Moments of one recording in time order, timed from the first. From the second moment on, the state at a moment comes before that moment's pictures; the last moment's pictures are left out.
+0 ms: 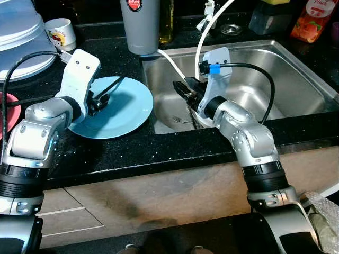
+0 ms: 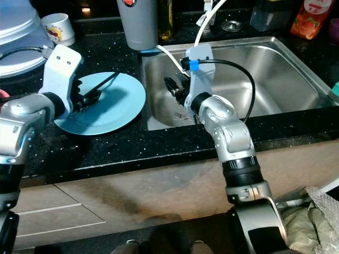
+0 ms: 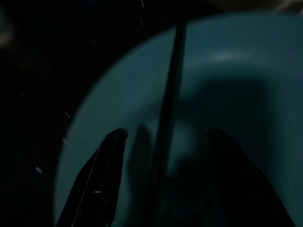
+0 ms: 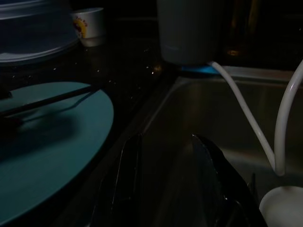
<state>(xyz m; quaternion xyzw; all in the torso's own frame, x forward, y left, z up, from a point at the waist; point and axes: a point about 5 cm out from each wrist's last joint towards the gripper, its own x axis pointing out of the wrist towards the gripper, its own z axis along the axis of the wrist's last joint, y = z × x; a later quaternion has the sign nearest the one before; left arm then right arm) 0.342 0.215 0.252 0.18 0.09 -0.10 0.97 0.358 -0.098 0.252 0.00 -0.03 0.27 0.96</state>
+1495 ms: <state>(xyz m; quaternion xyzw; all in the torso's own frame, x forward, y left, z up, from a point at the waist) 0.321 0.156 0.271 0.09 0.00 -0.30 0.95 0.347 -0.094 0.273 0.15 -0.04 0.28 0.95</state>
